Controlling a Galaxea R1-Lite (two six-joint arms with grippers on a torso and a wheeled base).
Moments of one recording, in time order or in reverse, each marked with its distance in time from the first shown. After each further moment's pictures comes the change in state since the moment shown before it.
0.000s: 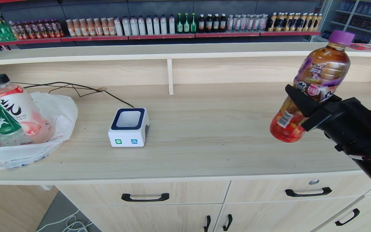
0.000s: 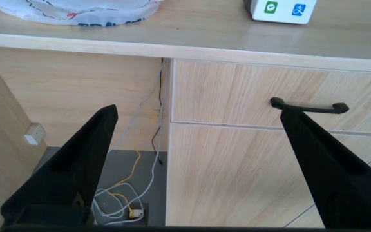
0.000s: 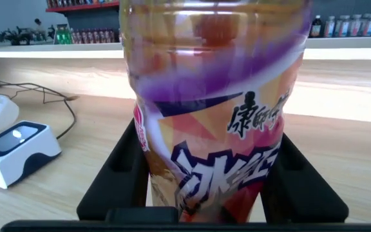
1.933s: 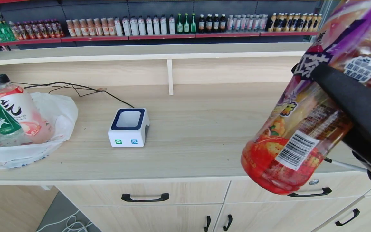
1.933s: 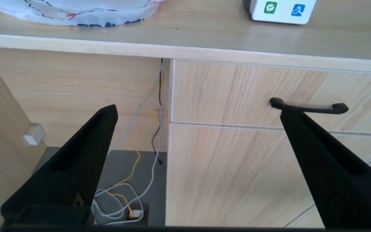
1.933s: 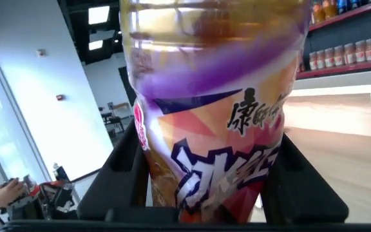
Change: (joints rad) left arm 0.000 0.000 0.000 0.000 0.000 0.000; right arm 0.443 -0.196 0.005 0.000 0.186 0.384
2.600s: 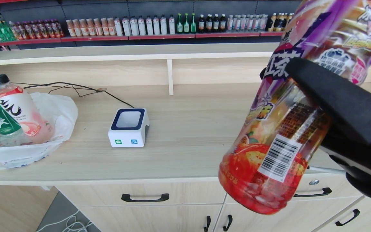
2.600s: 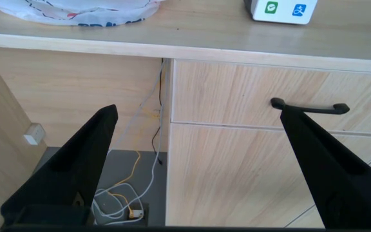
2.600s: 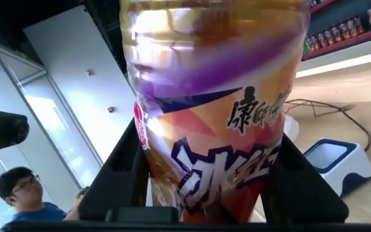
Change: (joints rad) left arm 0.000 0.000 0.000 0.000 0.000 0.000; right arm 0.077 0.069 -0.068 0.001 0.005 0.183
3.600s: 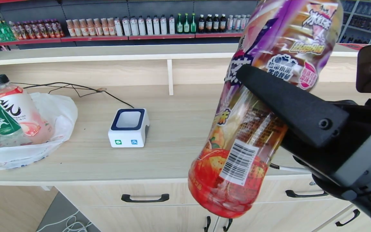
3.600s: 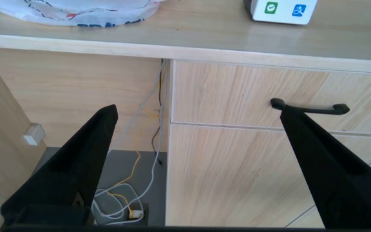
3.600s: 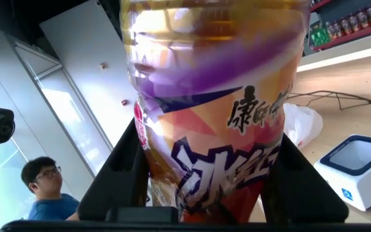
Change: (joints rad) left arm 0.000 0.000 0.000 0.000 0.000 0.000; right arm 0.057 0.097 -0.080 0.000 -0.001 -0.001
